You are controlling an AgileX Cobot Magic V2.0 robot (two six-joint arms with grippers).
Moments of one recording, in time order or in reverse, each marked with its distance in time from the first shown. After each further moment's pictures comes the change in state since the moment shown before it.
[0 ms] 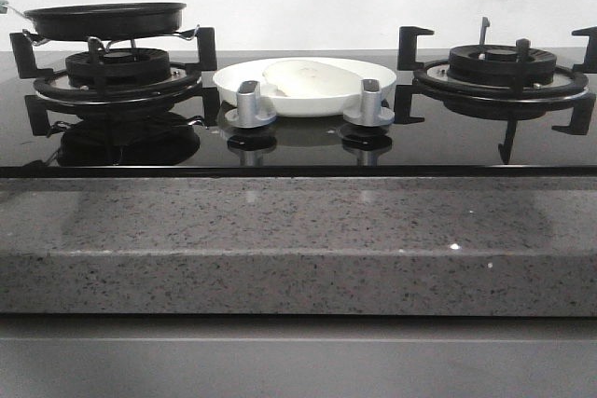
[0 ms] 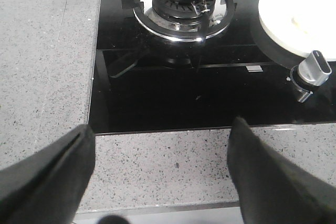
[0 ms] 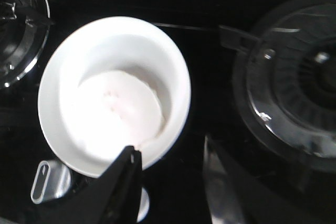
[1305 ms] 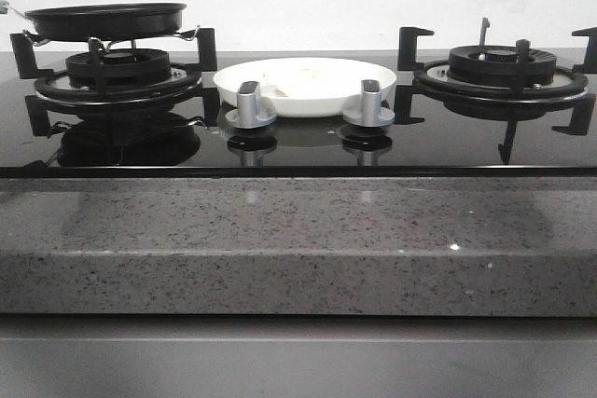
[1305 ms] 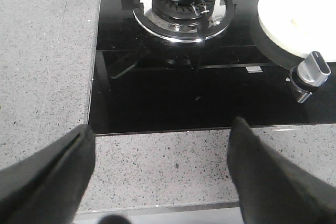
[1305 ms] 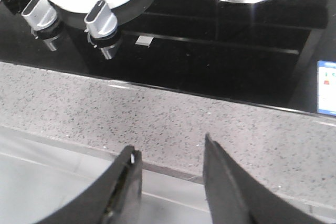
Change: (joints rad) left arm -0.002 0.000 0.000 0.000 -0.002 0.000; right arm 0.000 -1.225 1.180 -0.081 -0.277 -0.058
